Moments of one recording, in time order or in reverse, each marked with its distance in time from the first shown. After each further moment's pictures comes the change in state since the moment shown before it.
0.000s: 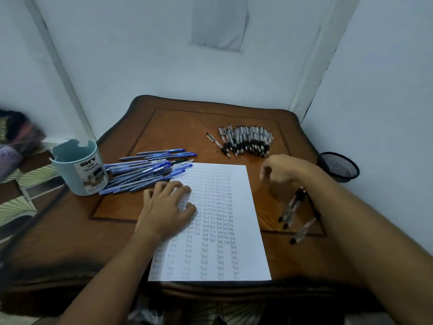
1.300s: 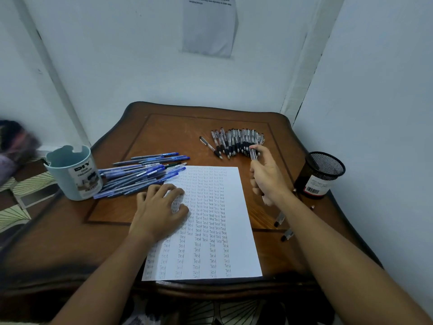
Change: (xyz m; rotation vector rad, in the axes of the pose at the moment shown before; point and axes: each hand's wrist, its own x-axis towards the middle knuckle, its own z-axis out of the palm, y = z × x) left_hand 0.001 0.003 0.000 0.018 -0.018 -0.019; right_hand -0.027 -0.023 0.048 1.223 0.487 -0.009
